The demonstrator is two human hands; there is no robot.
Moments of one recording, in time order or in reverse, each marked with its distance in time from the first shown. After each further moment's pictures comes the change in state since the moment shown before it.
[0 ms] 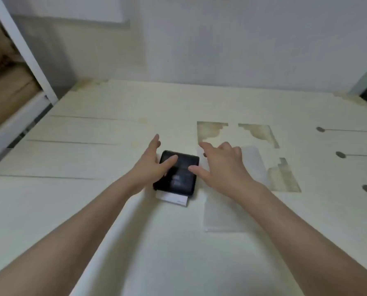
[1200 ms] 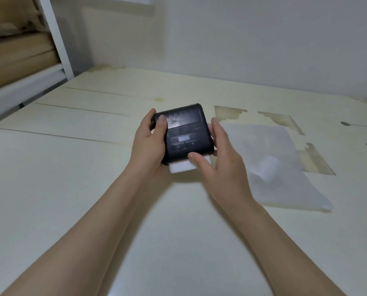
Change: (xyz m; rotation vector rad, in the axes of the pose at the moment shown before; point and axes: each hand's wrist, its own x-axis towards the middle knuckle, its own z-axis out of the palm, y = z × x) left_hand -0.039 -0.051 0.020 -0.588 0.461 0.241; right_hand -0.058 -0.048 0.100 0.724 0.402 -0.108
